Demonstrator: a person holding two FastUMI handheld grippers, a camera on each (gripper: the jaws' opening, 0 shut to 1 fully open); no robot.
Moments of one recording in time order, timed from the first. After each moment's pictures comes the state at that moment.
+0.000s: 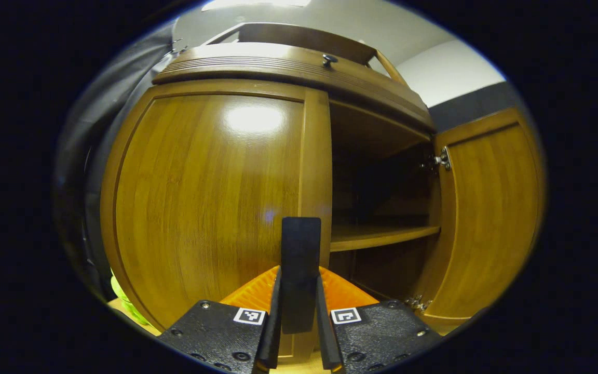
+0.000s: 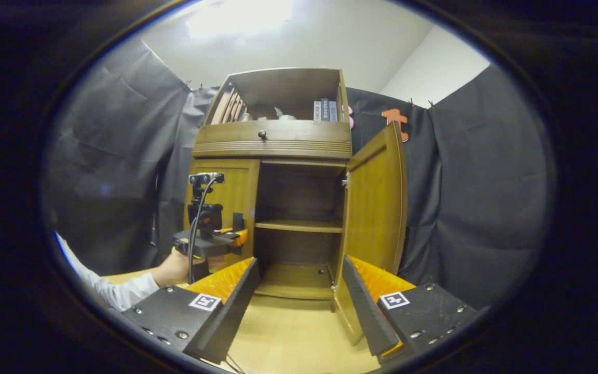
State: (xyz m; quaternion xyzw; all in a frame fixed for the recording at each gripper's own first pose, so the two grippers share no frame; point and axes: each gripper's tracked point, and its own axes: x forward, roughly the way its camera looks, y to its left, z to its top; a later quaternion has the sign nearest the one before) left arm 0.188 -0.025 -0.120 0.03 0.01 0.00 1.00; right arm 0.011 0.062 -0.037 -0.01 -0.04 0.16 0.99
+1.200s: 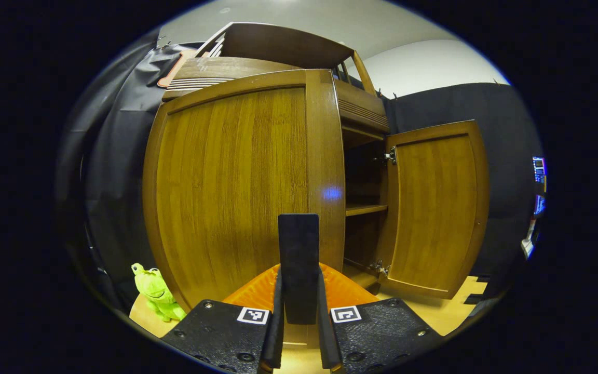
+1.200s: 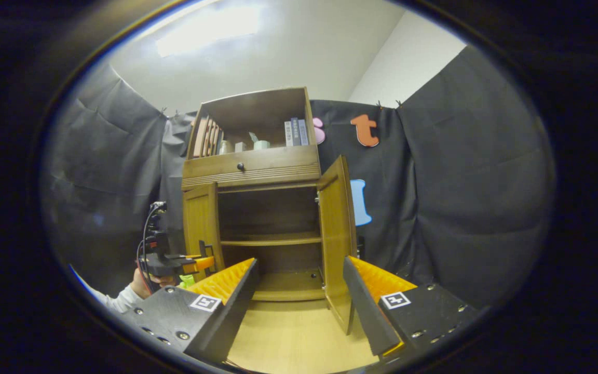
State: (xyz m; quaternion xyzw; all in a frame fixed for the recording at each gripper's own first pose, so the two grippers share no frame) left arm 0.069 -0.018 -0.094 0.04 0.07 -0.09 0.99; right arm -0.056 -0.003 0.009 0.06 -0.05 0.12 0.99
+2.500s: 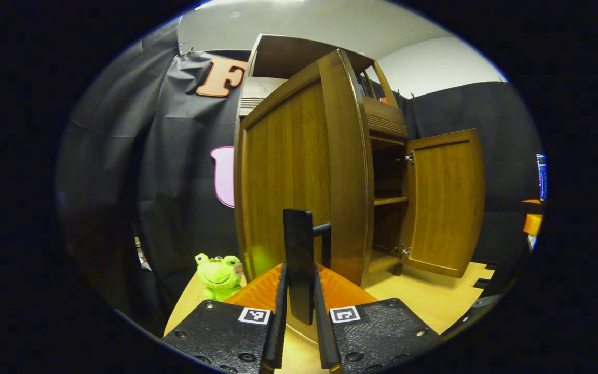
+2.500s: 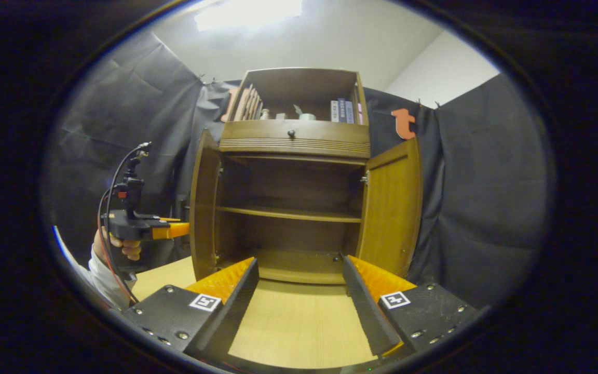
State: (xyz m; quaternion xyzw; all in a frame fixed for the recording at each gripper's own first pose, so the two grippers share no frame) left arm -0.031 0.086 -0.072 0.06 0.07 0.00 1.00; right arm -0.074 0.121 -0.050 -0.04 -0.02 0.16 0.99
